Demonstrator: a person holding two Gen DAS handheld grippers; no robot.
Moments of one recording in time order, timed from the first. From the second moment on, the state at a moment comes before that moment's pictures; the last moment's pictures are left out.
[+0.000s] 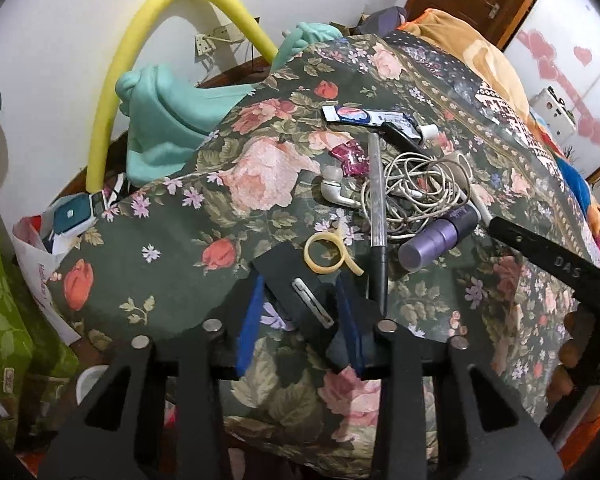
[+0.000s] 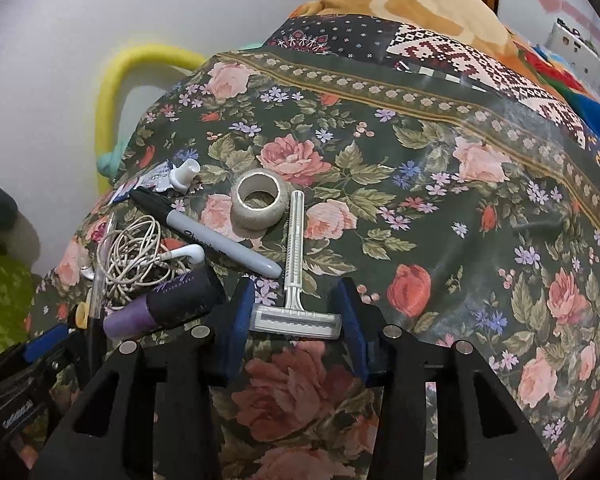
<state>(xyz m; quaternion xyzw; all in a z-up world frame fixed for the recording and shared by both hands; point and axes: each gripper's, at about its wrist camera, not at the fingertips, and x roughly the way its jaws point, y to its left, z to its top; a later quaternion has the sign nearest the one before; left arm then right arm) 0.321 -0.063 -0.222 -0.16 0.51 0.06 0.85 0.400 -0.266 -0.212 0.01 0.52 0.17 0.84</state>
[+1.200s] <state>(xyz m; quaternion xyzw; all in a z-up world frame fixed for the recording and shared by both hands) 0.247 -0.074 -0.130 -0.09 0.45 0.02 0.89 0.302 -0.321 -0.128 0.03 0.46 0.15 0.87</state>
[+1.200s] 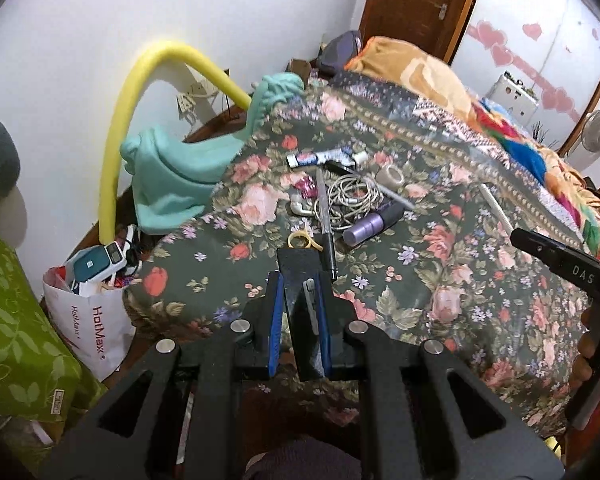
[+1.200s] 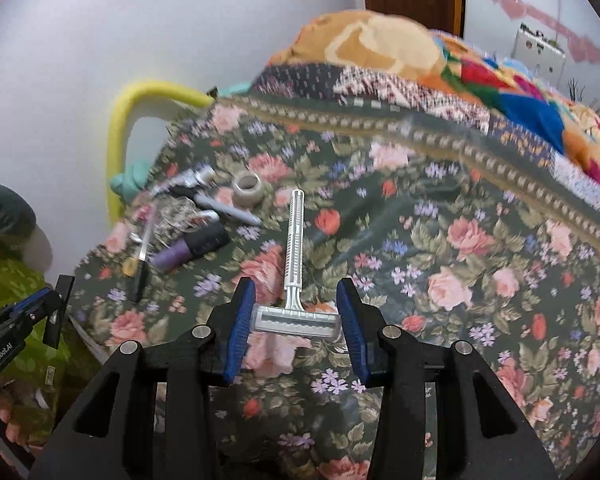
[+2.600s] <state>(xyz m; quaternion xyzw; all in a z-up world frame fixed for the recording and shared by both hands) 0.040 0.104 -0.212 -0.16 0.51 0.15 0.83 0.123 -0.017 -0.149 -0.12 0.50 0.39 0.76</state>
